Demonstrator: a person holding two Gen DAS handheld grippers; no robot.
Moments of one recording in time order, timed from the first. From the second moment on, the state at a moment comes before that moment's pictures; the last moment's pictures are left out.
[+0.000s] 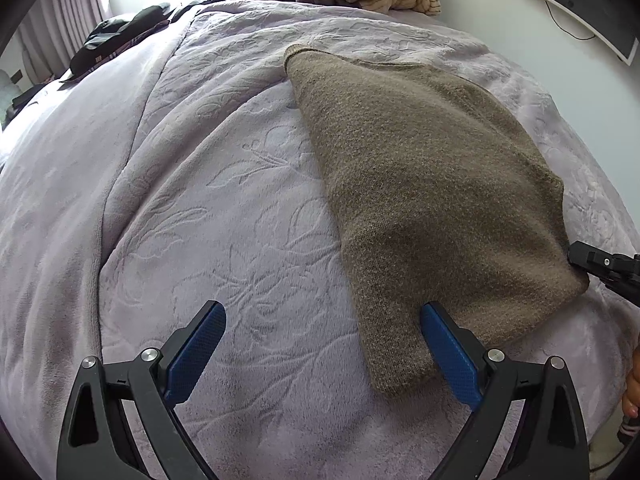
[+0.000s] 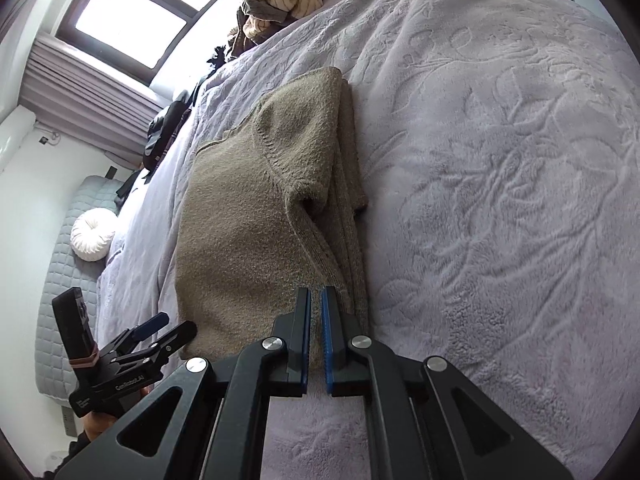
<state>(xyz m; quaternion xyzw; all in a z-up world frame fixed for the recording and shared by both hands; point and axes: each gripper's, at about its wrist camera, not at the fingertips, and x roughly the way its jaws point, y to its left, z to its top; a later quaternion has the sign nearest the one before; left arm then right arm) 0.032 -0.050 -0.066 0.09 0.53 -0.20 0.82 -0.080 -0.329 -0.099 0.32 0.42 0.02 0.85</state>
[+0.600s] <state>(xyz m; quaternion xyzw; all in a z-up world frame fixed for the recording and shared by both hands) 0.038 -0.032 -0.051 0.03 0.52 -0.21 0.83 -0.097 -0.344 -0.098 0.36 0.41 0.02 0.83</state>
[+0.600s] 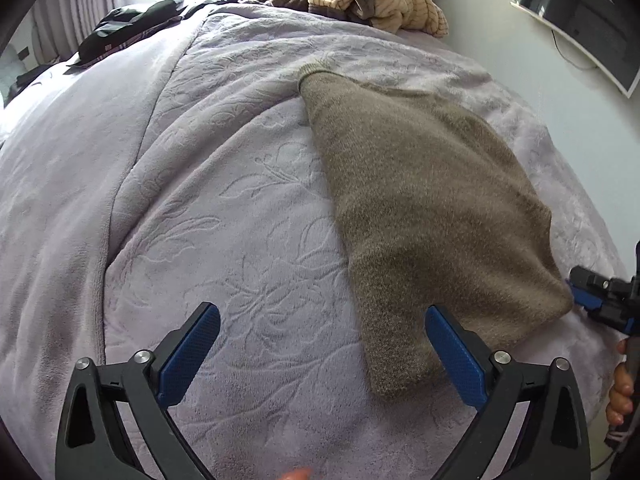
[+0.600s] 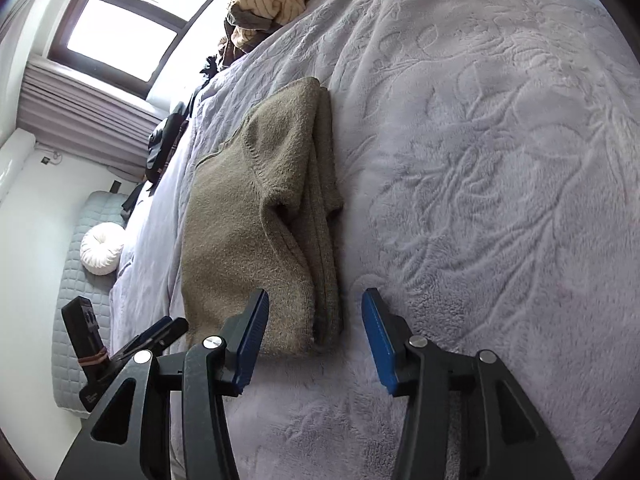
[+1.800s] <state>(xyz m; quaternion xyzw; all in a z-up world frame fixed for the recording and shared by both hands) 0.058 -0.022 -0.063 -0.01 0.56 -0.19 0.81 -0.078 -0.343 -0.090 0.35 0.41 0.02 0.84</state>
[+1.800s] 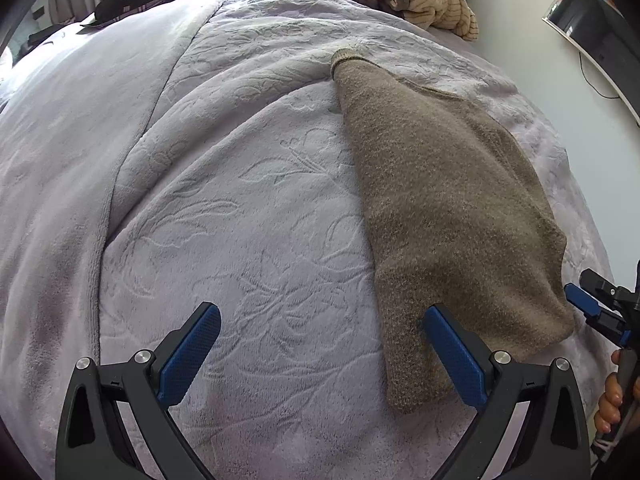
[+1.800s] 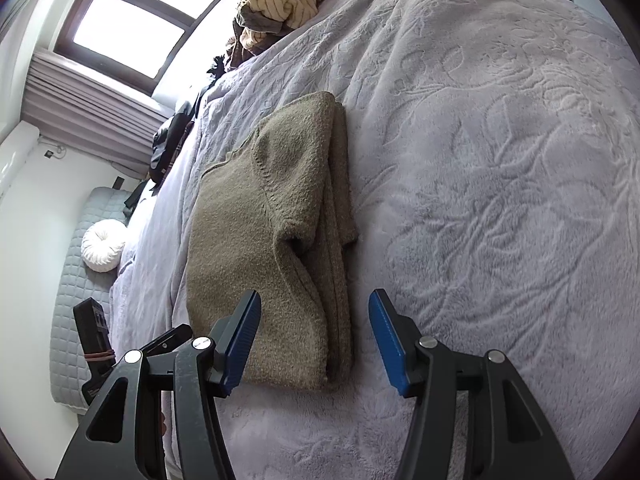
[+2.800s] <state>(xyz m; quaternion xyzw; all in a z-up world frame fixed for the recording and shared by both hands) 0.156 -0.106 -0.099 -0.12 0.60 -0.35 0.70 0.055 -0.363 -0.132 0.38 0.48 0.16 0.77</state>
